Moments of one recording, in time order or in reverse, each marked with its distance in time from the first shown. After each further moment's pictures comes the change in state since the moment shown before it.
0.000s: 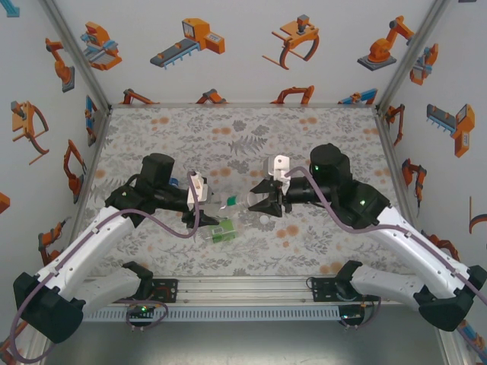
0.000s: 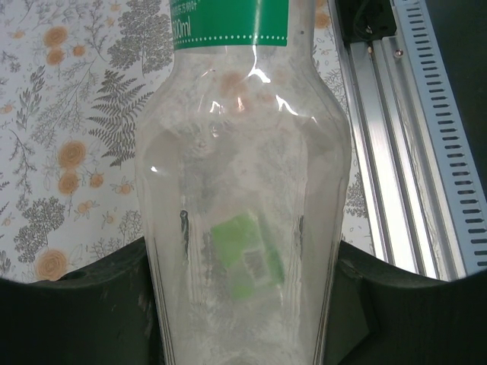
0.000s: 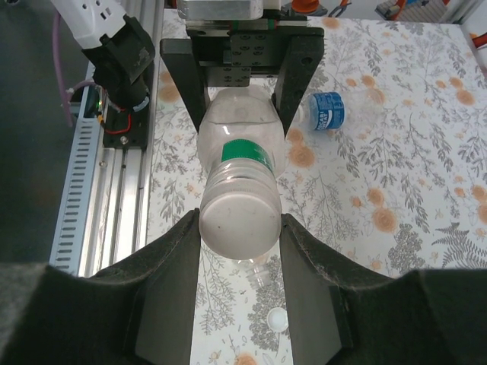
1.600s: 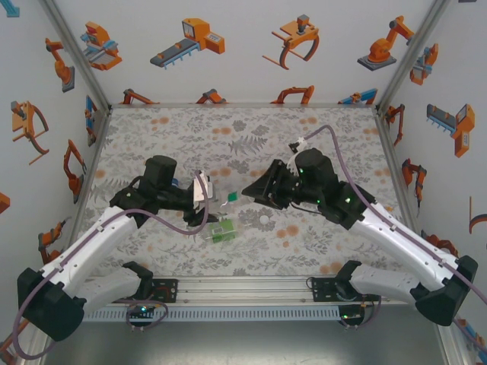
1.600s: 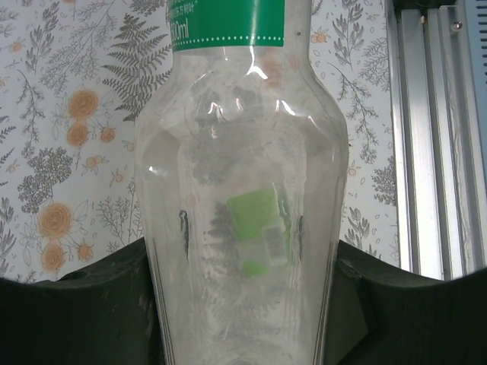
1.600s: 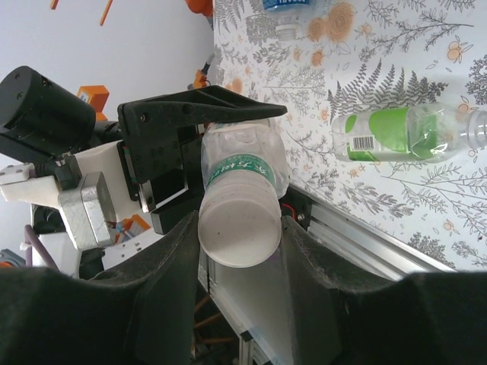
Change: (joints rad) left arm 0.000 0.016 -0.051 0.068 -0.129 -0.053; right arm 0.005 0.056 -0.064 -0.037 0.440 1.486
